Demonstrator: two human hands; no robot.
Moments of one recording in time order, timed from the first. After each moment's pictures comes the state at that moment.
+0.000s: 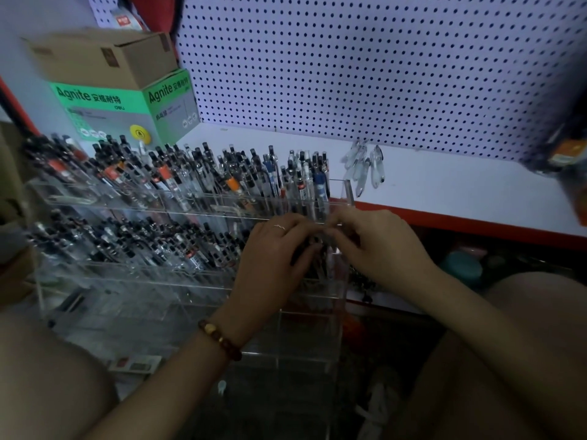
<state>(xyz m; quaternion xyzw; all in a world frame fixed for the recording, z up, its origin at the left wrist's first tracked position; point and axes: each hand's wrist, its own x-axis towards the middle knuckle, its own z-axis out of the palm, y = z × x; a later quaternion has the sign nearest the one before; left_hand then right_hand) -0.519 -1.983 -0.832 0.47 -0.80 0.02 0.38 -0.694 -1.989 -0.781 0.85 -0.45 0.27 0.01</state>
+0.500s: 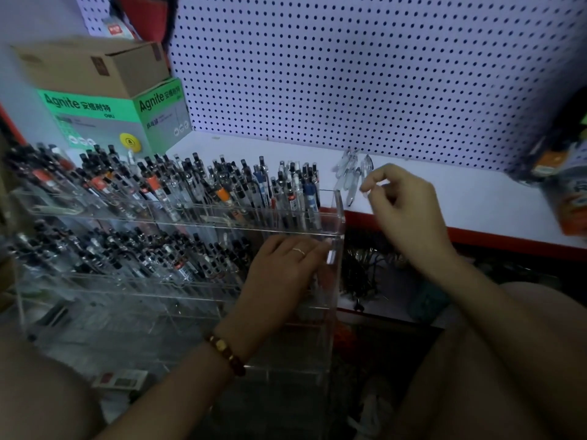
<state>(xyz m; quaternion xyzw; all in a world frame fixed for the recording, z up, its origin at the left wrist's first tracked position) -0.535 -1.986 -0.845 0.42 -0.83 0.19 0.32 -0.718 -2.010 -0.754 0.71 -0.55 0.43 -0.11</state>
